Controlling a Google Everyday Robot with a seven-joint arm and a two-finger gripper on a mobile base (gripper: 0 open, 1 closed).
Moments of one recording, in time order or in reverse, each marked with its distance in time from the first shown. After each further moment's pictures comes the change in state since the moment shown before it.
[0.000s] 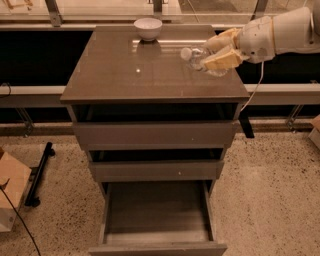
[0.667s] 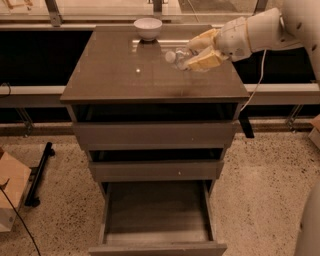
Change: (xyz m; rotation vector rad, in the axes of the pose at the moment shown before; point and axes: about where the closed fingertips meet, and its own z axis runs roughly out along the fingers) arm -0.001 -0.017 0.052 -0.039 0.008 -0.113
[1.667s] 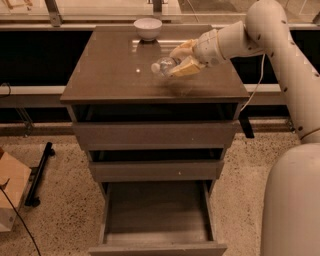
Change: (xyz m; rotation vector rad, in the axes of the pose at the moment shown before) arm 0.030 -0.018 0.073 -0.026 0.044 -0.088
